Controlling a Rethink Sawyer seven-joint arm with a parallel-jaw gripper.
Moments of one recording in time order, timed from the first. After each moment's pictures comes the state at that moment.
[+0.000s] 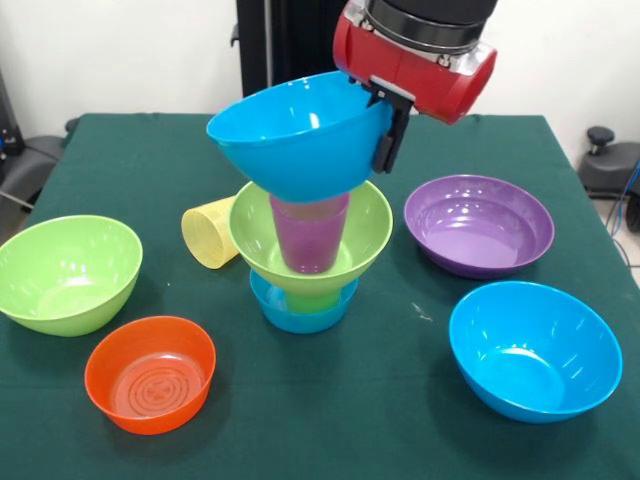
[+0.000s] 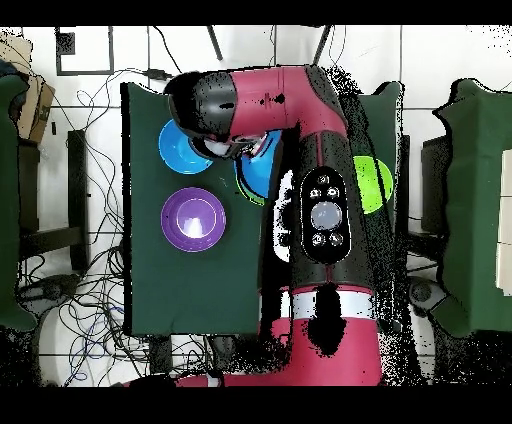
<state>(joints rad) -0.21 -0.61 0.19 1.07 -0.37 1.19 2.37</state>
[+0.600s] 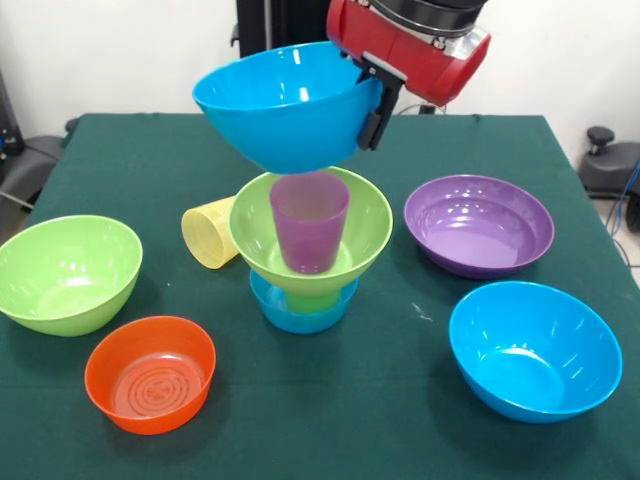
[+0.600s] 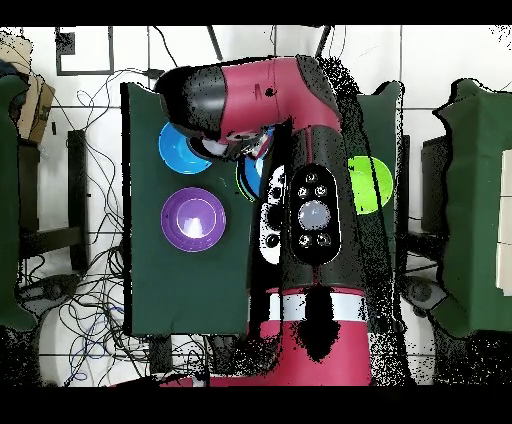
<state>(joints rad) -0.18 -0.60 0.17 1.02 -0.42 1.30 2.37</state>
